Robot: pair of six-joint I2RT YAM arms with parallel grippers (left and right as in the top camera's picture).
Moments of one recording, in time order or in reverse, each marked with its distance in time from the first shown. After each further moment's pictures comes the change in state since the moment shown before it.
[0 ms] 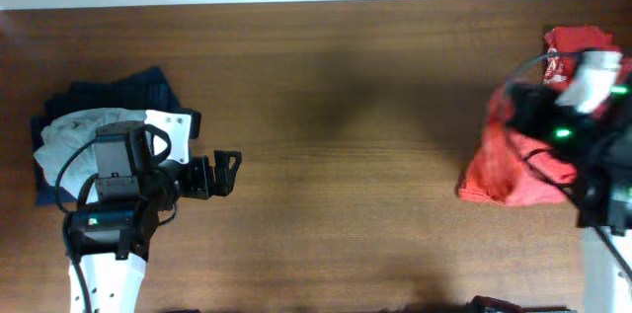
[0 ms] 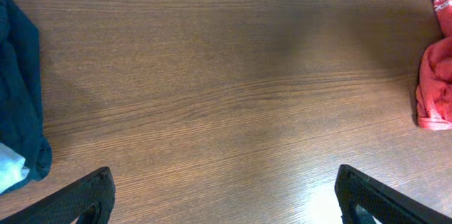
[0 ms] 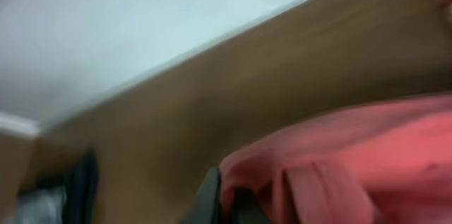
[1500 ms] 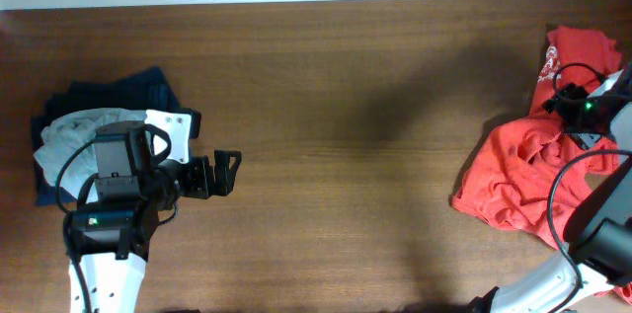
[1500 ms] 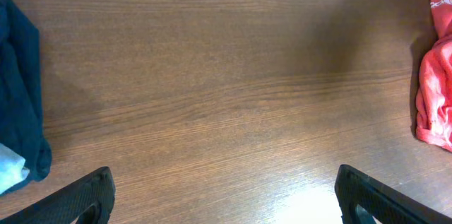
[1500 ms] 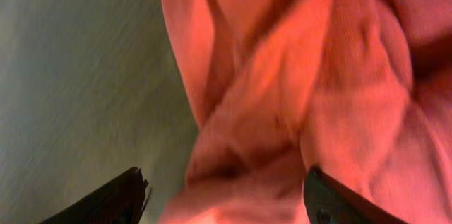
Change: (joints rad) left arm 0.000 0.001 0.000 0.003 0.000 0.000; right arm -0.341 0.885 0.202 0.146 0.185 -0.011
